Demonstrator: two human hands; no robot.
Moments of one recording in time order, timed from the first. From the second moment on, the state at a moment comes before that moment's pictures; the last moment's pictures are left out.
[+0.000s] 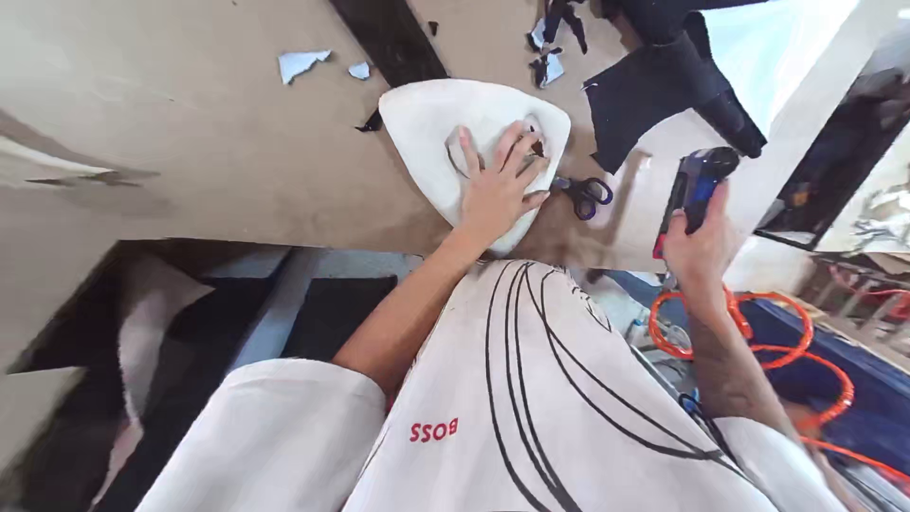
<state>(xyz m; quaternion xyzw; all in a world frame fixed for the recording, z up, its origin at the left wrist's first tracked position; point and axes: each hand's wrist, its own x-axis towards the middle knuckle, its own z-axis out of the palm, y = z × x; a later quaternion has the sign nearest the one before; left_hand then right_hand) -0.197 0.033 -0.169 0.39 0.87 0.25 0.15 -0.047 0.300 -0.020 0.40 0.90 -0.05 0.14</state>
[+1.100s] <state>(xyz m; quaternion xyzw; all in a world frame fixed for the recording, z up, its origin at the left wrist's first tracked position) -0.159 -0.005 -0.113 -0.24 0.57 0.74 0.27 -0.021 0.239 -0.093 0.35 0.75 -0.55 0.06</state>
